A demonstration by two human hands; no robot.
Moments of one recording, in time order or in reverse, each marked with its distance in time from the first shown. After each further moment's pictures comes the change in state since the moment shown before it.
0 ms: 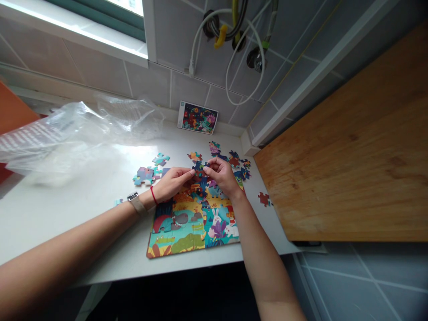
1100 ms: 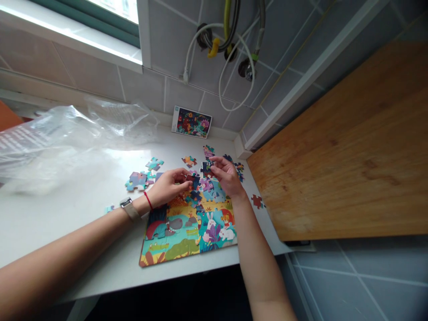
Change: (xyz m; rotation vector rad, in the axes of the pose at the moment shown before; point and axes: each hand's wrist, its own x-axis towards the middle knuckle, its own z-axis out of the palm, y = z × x) left_hand 0.001 -0.001 0.001 0.096 0.027 0.061; right_hand -0.003 -0.013 -0.027 0.128 0.059 -0.034
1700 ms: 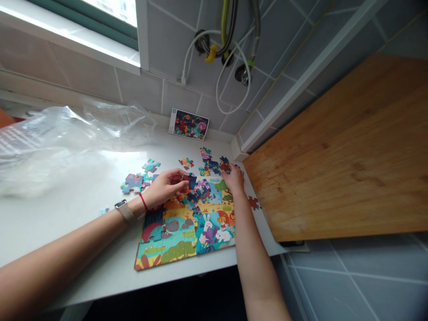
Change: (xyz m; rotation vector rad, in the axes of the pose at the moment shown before) left_hand 0.002 -0.005 0.000 -0.164 0.020 -0.058; right_hand 0.019 0.035 -0.067 -1.153 0.533 0.021
